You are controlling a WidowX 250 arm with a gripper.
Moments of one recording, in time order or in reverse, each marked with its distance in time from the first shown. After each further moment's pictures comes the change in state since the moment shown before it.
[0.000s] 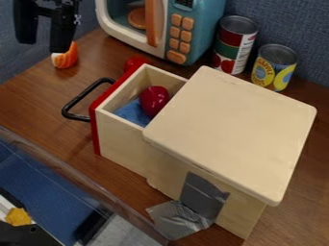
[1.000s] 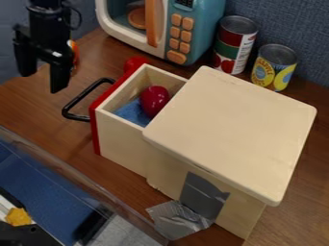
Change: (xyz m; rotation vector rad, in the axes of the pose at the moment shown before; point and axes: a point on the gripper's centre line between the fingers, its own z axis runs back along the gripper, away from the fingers) arm 0.026 0.022 -0.044 0.204 -0.330 0.076
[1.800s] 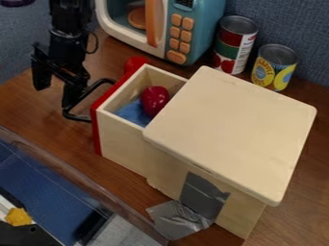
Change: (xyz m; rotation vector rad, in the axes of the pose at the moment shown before) arm 0.013 -0.032 -0.035 0.004 0.039 -0.056
